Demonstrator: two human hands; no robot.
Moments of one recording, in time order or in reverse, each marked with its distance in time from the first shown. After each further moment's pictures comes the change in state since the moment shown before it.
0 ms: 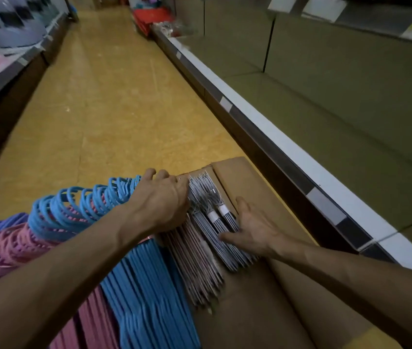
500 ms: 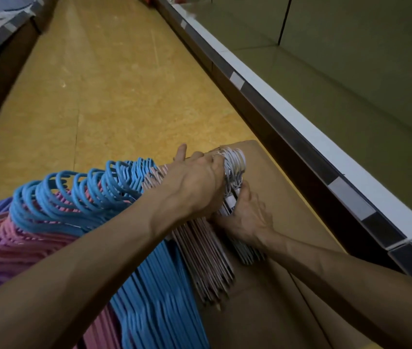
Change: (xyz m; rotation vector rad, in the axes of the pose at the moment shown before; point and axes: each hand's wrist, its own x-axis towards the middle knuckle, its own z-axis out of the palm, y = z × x) left_hand 0.031 0.026 -0.002 -0.227 0.053 0.061; right_hand 0.047 -0.016 0.042 0.166 0.118 0.233
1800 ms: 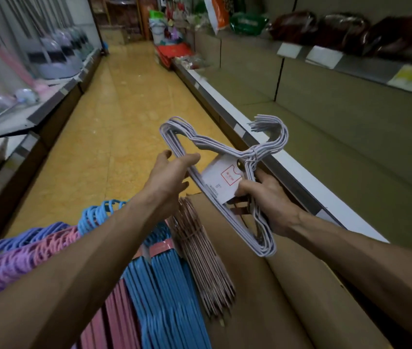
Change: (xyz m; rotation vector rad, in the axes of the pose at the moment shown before) left_hand -0.040 -0.026 -0.066 -1.693 0.396 -0.560; right_hand -0.051 -0.041 -0.121 0.989 -0.197 -0.343
